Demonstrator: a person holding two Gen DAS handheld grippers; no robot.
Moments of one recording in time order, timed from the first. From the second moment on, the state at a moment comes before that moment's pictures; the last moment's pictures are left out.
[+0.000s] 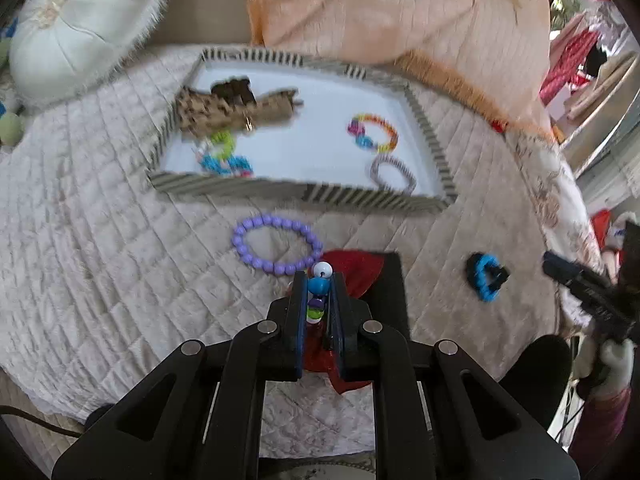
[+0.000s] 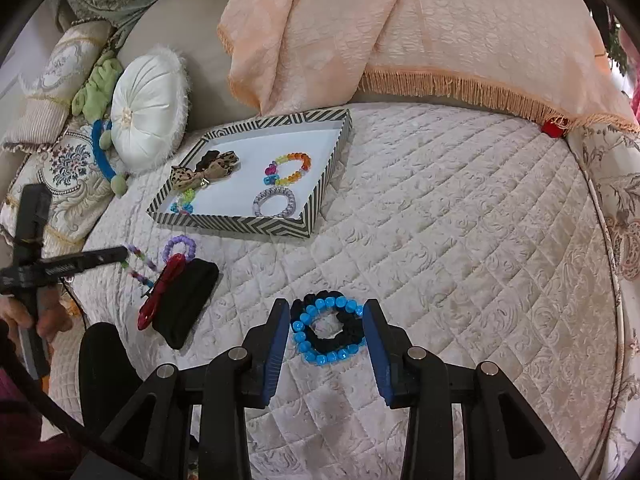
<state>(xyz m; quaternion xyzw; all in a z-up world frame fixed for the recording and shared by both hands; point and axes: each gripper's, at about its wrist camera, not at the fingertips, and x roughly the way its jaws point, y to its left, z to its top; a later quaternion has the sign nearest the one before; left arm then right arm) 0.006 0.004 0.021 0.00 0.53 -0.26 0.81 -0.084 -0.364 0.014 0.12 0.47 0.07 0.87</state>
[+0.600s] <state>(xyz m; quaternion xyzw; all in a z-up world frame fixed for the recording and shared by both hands) -0.001 0.020 0.075 -0.04 0.48 -0.27 0.83 -0.050 -0.354 -0.034 0.01 0.52 0.09 0.85</state>
